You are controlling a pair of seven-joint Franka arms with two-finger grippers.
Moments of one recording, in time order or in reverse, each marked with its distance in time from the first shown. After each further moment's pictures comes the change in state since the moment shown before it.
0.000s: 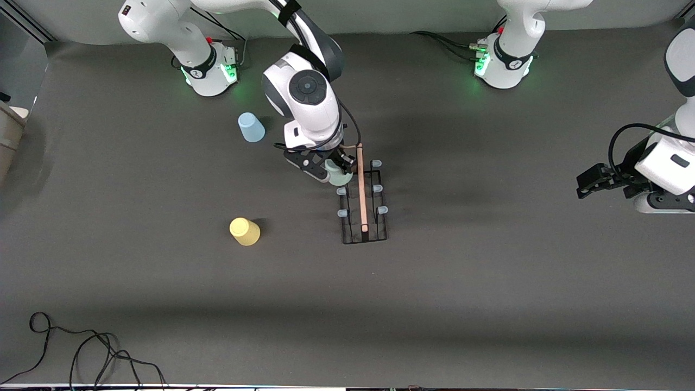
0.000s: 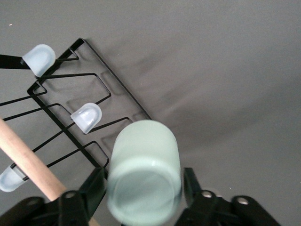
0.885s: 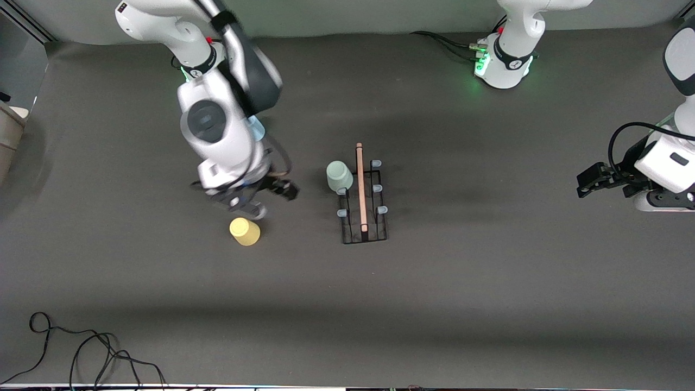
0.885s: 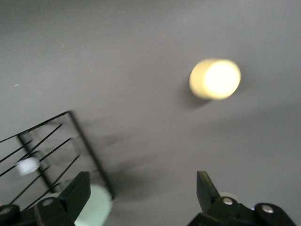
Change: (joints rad) left arm 0.003 -0.011 0.000 -0.017 0.000 0.000 0.006; right arm -0.205 -0.087 -0.148 0.063 0.000 -0.209 -0.631
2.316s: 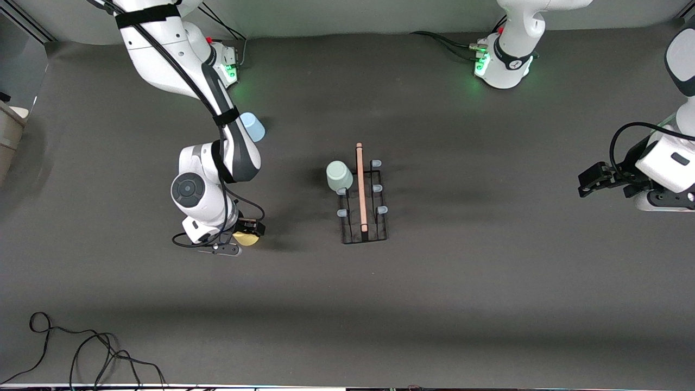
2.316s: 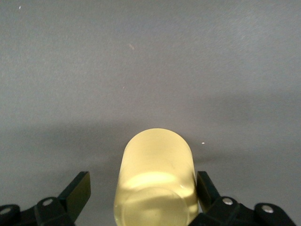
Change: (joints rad) left arm 0.006 -0.001 0.000 -0.003 0.000 0.000 0.020; right arm -0.121 0.246 -0.009 -0.187 0.159 0.423 -0.449
